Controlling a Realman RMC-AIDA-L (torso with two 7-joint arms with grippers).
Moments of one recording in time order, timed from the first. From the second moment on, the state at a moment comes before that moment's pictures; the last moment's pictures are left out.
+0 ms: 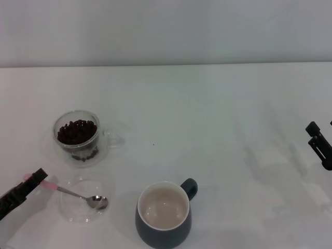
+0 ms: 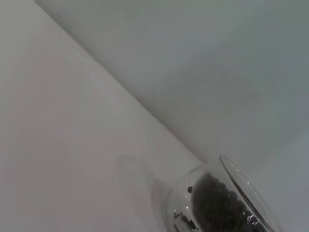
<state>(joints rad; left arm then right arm) -0.29 -2.05 0.19 0.16 -1.19 -1.34 1.72 0.21 2.01 -0.06 0.14 -1.63 -1.48 0.40</state>
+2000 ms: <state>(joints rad) -0.32 -1.89 0.18 0.39 -1.38 -1.71 1.64 0.21 2.01 -0.05 0.15 -1.62 -1.46 0.40</state>
